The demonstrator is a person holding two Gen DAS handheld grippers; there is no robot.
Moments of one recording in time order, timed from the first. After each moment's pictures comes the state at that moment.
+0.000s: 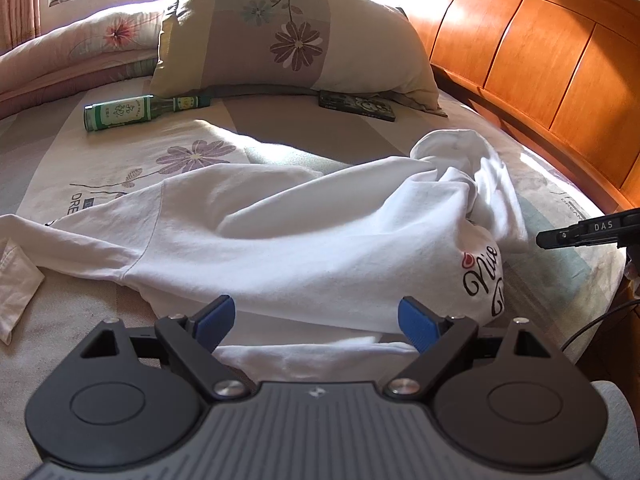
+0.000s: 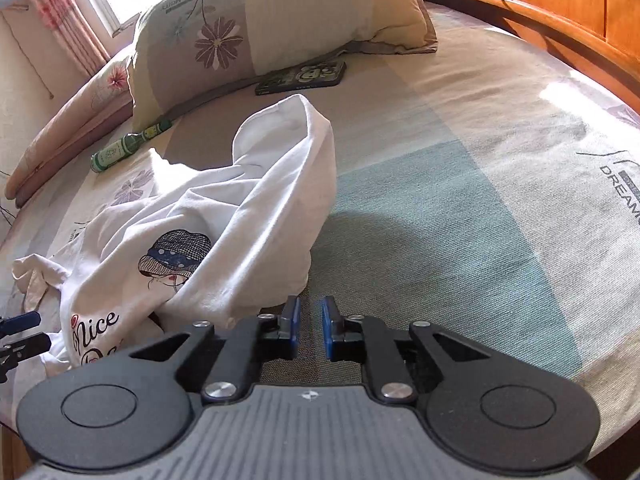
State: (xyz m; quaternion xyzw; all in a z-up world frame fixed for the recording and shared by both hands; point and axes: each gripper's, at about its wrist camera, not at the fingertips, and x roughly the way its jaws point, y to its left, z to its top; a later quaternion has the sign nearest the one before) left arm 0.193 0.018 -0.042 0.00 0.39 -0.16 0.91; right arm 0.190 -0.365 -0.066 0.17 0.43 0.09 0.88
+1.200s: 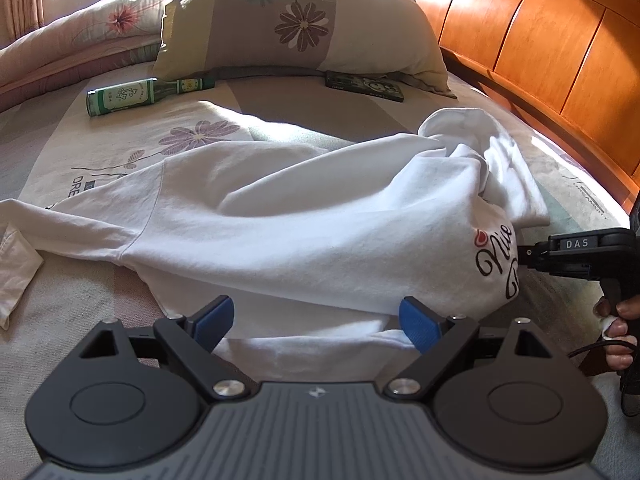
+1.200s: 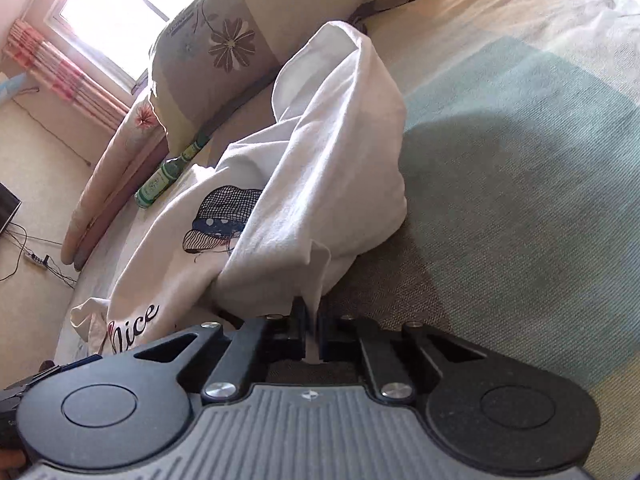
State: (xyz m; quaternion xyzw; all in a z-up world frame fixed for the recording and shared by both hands) left arm 0.193 0.013 -0.053 0.02 0.41 -0.14 0.90; right arm 0.202 -0.317 -0.113 0.29 0.39 0.09 0.87
